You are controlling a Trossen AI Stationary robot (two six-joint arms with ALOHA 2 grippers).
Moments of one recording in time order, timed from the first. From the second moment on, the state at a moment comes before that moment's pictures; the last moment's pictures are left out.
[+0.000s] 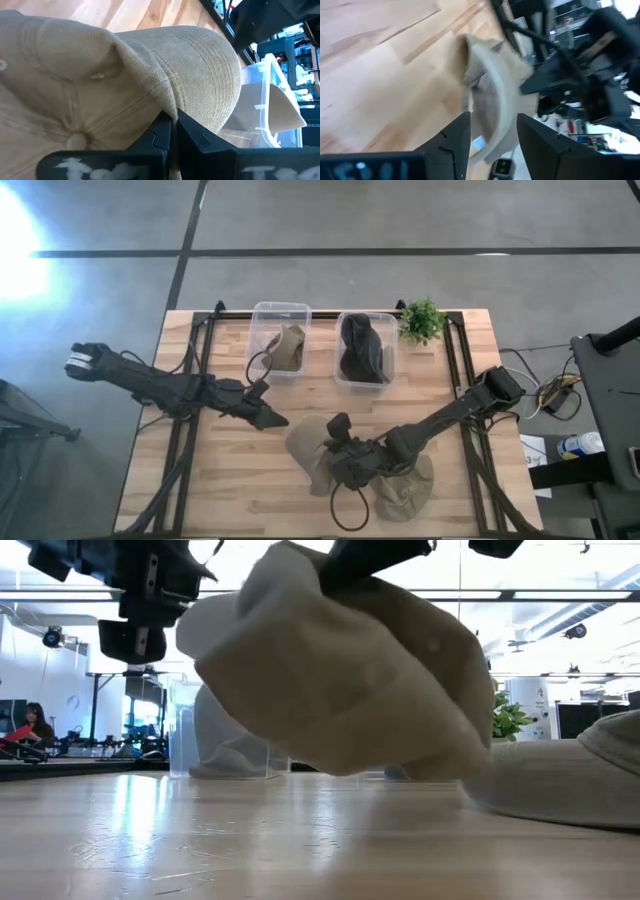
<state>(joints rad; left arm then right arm) -0.20 0.99 0.57 0.04 0.02 -1.20 0.49 1.87 1.50 -0.55 0.62 -0.30</state>
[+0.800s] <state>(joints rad) -0.20 1.11 0.57 0.29 0.08 -1.18 0.49 1.87 1.50 -0.54 0.61 -0.32</state>
